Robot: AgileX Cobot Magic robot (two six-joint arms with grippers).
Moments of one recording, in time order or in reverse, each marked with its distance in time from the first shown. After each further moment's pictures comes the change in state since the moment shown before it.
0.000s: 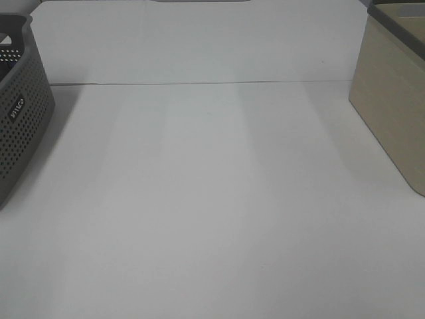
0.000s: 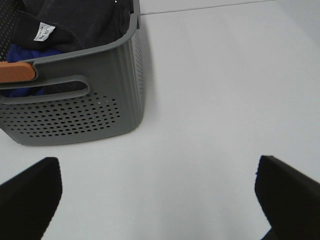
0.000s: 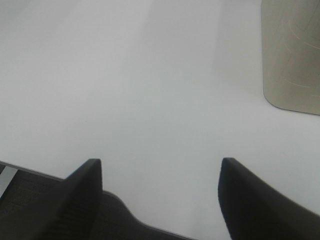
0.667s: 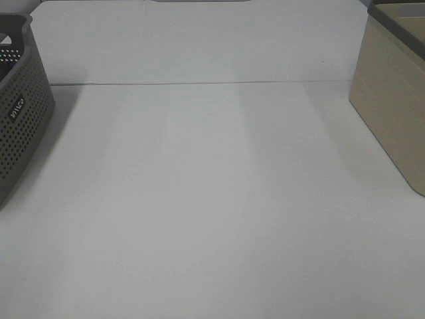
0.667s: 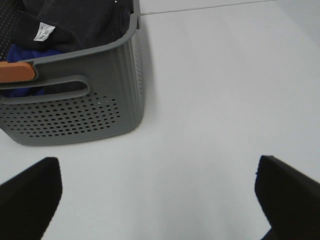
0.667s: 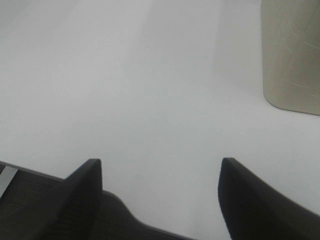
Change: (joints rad) left arm 0.000 0.000 0.000 0.000 0.000 0.000; right arm 0.000 0.000 0.000 0.000 0.000 0.000
